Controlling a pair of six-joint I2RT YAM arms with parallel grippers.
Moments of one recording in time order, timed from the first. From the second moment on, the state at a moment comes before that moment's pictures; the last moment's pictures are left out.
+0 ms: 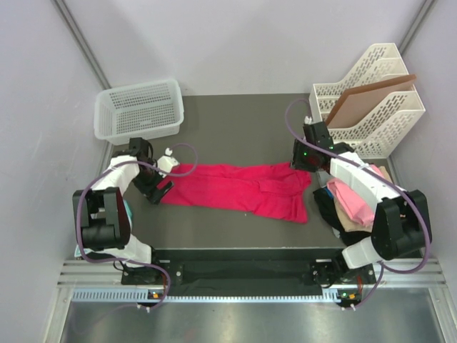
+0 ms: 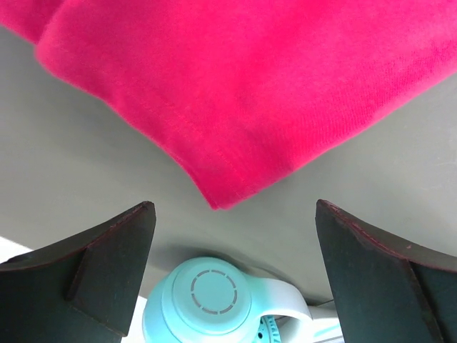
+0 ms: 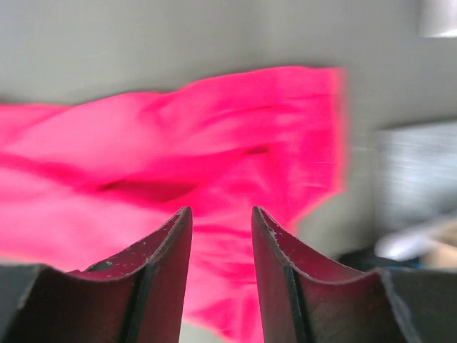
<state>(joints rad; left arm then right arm) 0.07 1.54 0.98 -0.82 0.09 0.86 0.33 1.47 1.06 -0.54 0.08 0.43</state>
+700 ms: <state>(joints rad) 0.17 1.81 1.29 -0.89 0.34 0.65 0.36 1.67 0.93 -0.32 -0.24 0.52</state>
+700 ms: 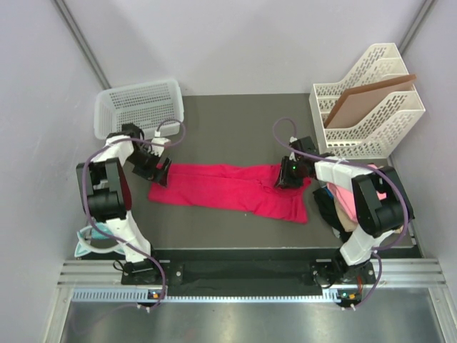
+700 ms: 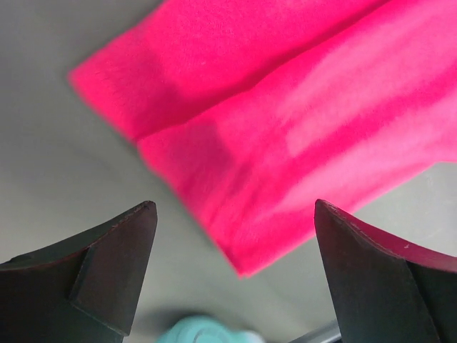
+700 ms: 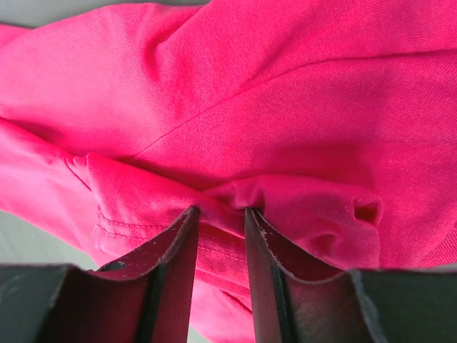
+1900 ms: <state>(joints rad) 0.22 1.94 1.35 -0.86 0.38 0.60 0.37 1.60 0.88 -0.33 -0.19 0.50</state>
